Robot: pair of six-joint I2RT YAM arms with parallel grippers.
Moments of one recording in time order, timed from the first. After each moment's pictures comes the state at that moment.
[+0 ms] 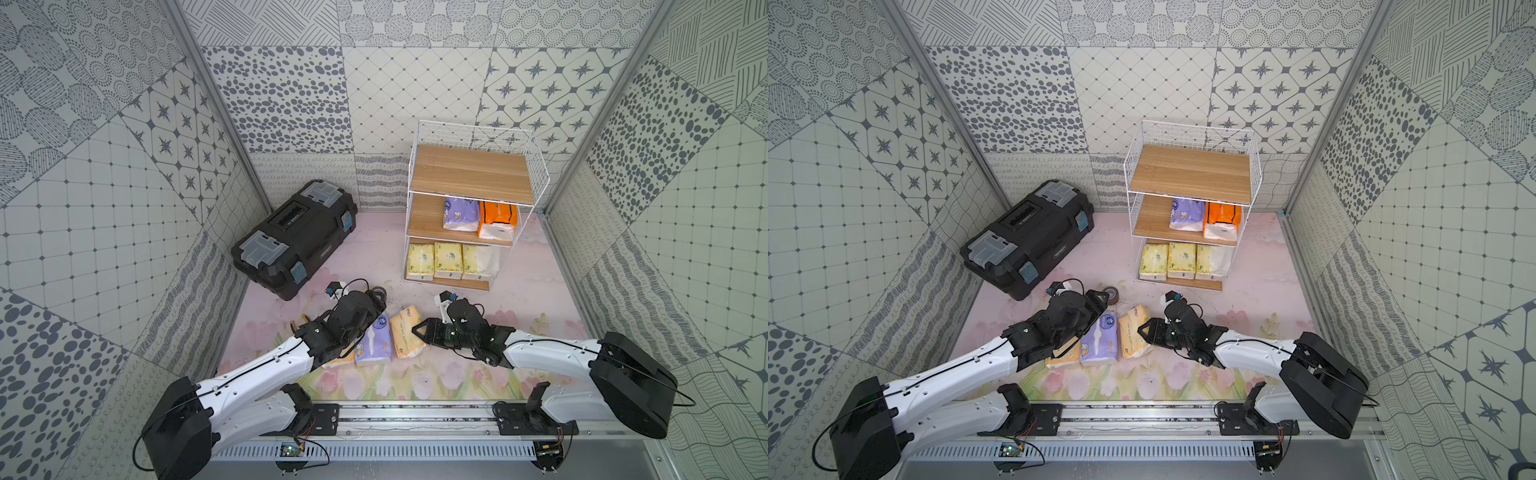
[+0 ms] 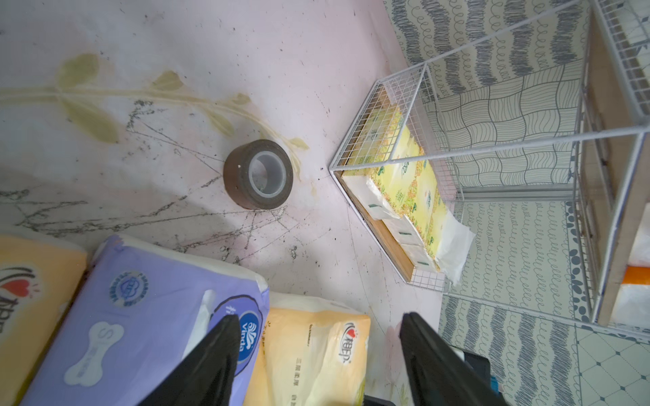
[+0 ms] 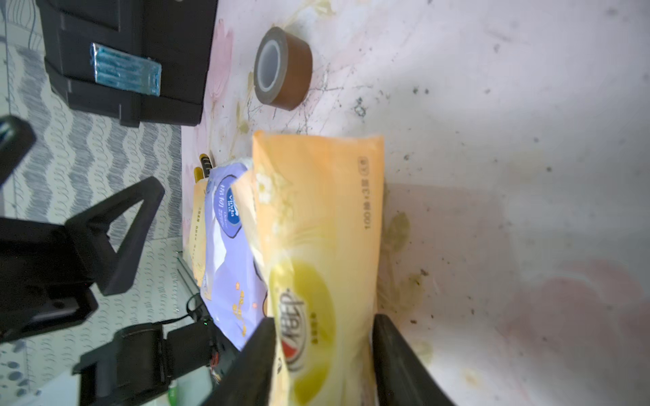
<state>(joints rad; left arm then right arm) -0.73 1.04 0.60 -0.20 -0.28 -1.35 0.87 1.34 0.49 0.19 -0.19 1.02</state>
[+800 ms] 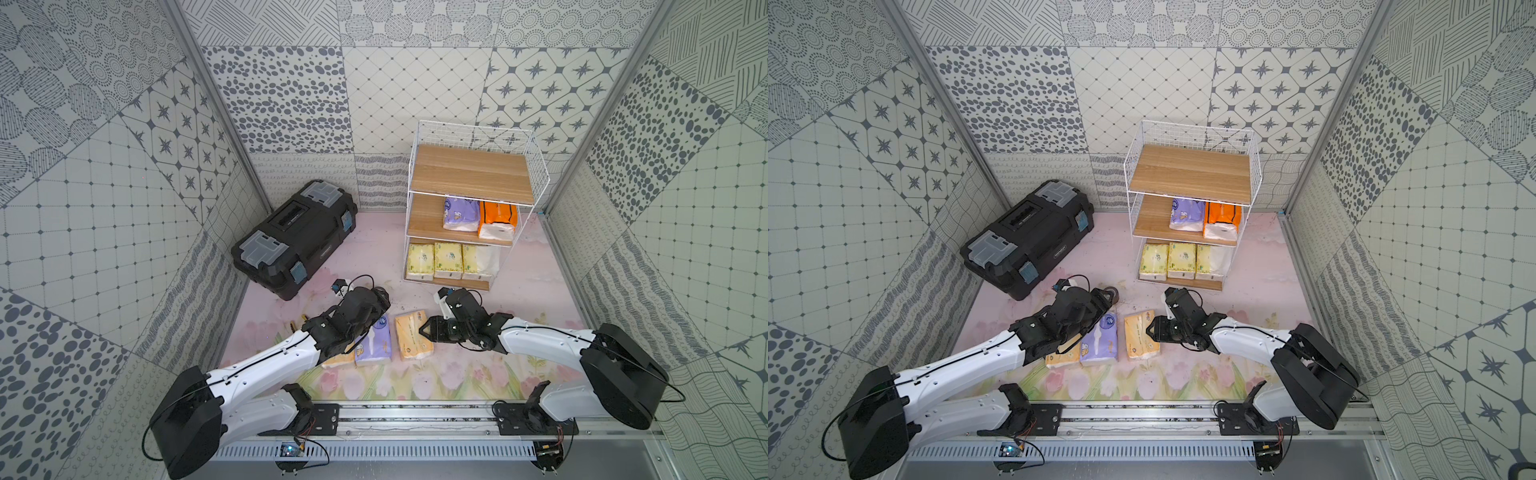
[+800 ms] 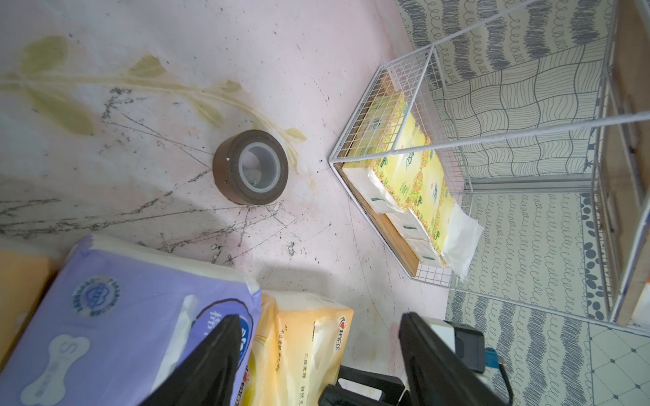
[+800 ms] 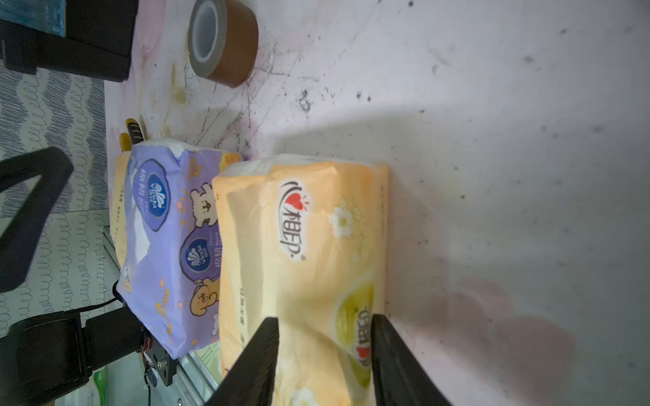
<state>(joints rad) -0.73 1.11 0.64 -0.19 -0.25 -1.33 0.79 1.43 0.61 -0.04 -0.27 0.78</state>
